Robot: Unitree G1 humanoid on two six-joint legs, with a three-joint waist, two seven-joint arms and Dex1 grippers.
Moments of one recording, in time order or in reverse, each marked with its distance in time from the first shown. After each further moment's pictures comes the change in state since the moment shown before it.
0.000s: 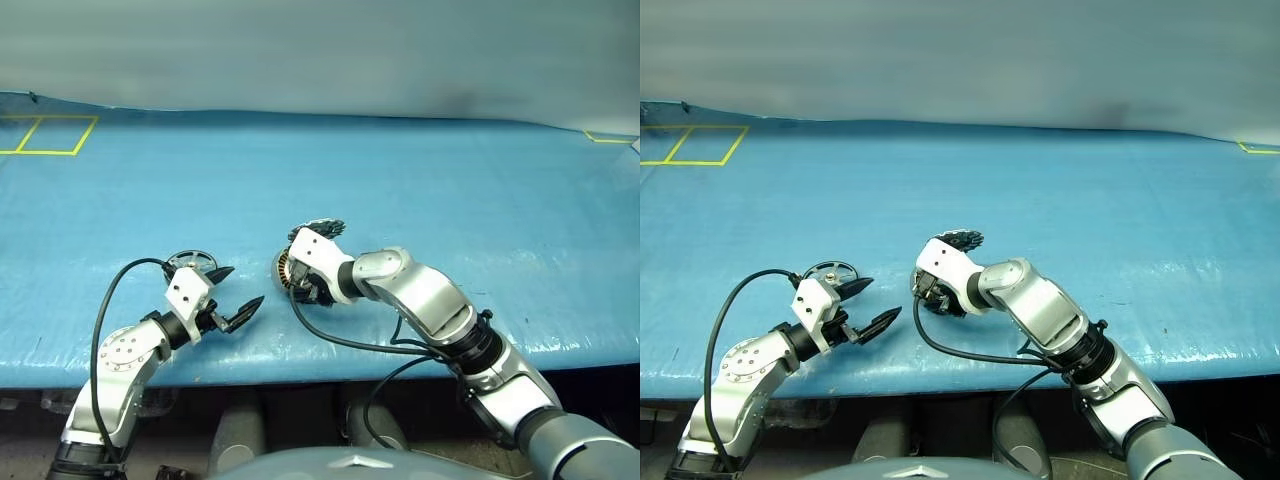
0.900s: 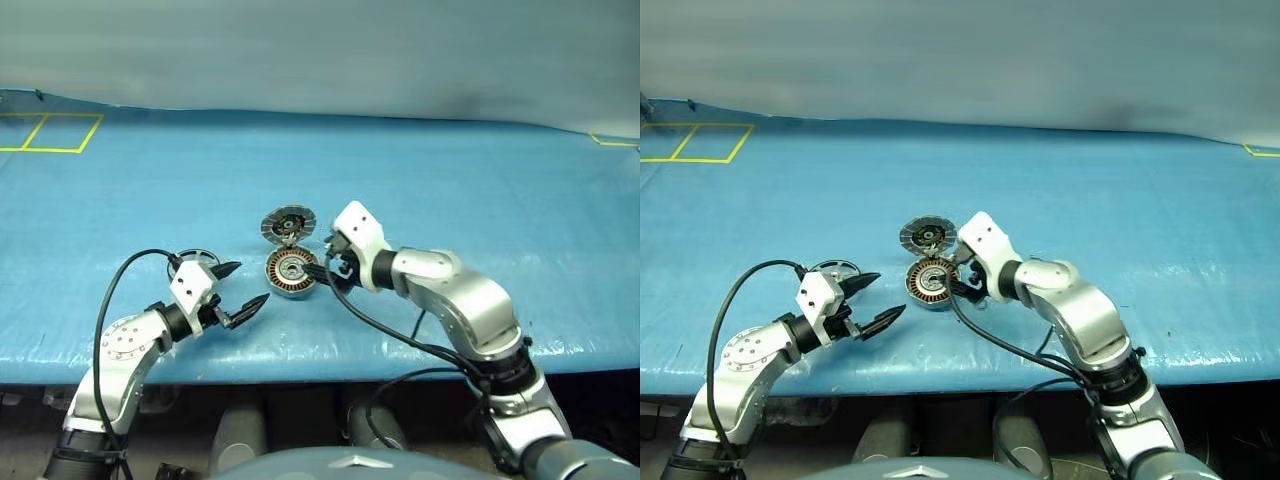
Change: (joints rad) left arm -0.075 0.018 -0.013 0.021 -0.009 0.014 -0.084; right arm 0.229 -0.036 -0.319 -0.177 0.102 -0.075 -0.137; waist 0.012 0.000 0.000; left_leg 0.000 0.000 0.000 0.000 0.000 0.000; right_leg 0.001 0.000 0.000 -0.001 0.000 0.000
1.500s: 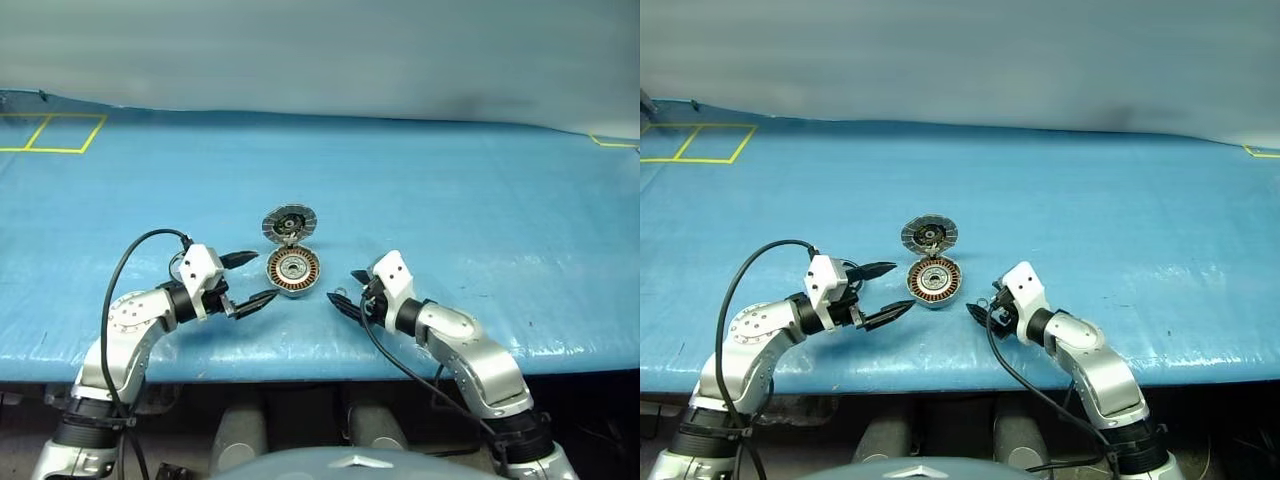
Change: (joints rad) left arm -0.133 0.018 -0.023 0.072 -0.052 -0.001 -0.149; right arm 0.334 0.013 -0.033 0.212 -0.051 -0.525 0.006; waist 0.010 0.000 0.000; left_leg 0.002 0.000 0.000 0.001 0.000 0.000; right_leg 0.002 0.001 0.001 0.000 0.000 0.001
